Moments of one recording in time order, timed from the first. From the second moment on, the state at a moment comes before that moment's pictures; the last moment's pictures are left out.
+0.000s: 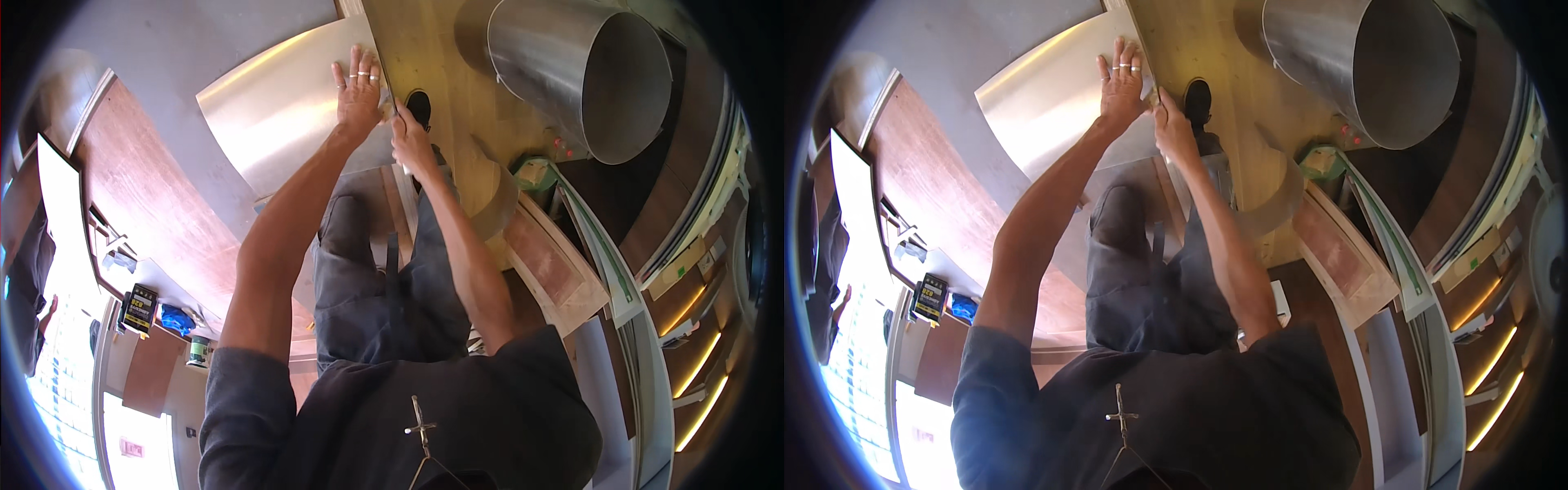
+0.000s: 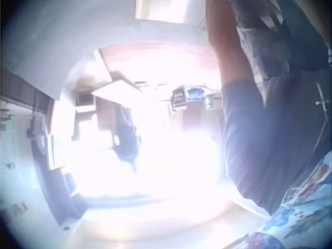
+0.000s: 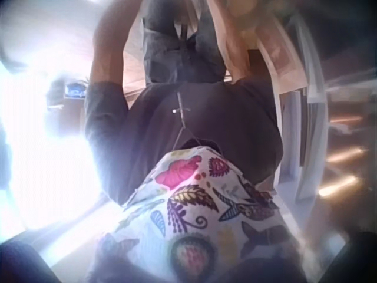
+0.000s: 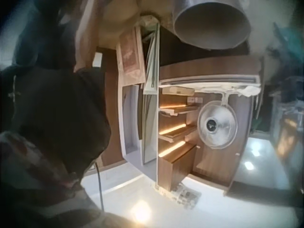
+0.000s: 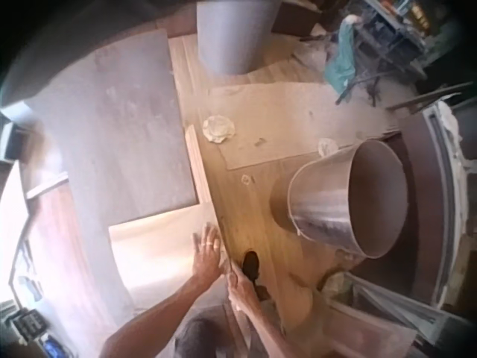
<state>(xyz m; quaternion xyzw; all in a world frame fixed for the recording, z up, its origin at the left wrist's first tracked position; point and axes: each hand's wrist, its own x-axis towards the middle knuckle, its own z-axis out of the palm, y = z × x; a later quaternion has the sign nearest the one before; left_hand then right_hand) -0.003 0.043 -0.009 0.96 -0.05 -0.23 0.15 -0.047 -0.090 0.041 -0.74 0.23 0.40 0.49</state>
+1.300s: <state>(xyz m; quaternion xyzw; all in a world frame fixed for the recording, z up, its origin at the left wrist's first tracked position) -0.004 0.043 -0.008 0.96 -0.04 -0.20 0.18 -0.107 -0.116 -0.021 -0.88 0.16 0.17 0.41</state>
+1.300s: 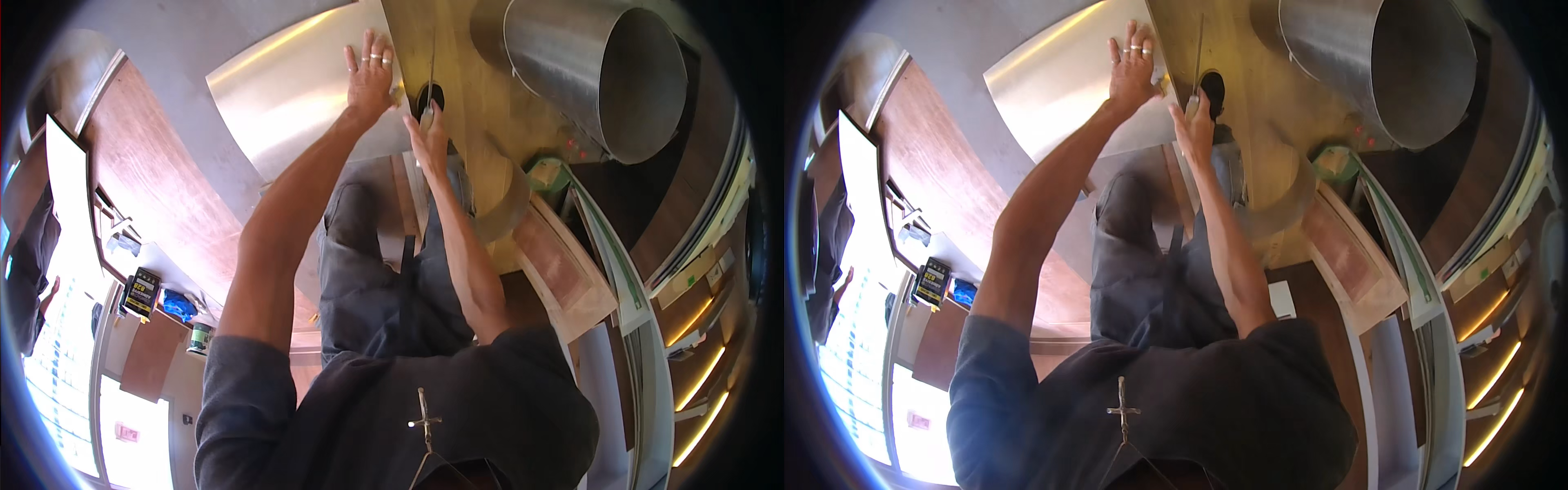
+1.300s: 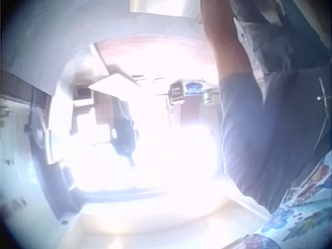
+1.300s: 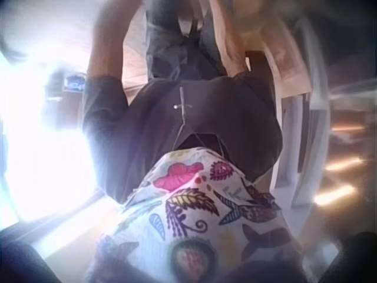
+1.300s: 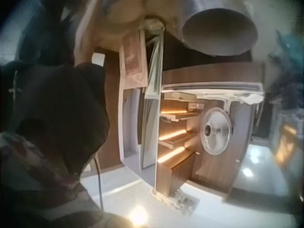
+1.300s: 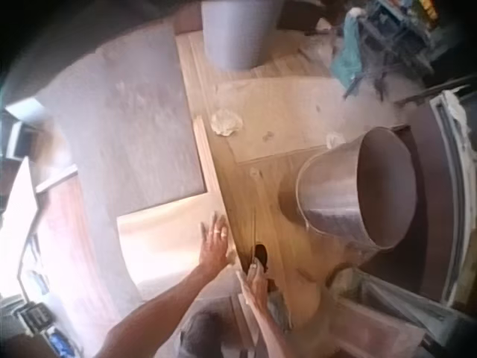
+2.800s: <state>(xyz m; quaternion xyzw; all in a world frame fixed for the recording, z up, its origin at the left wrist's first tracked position) -0.071 0.022 -0.008 0.95 -0.03 -0.23 0.19 -0.120 -0.115 0.034 -0.76 0.18 0.33 0.52</state>
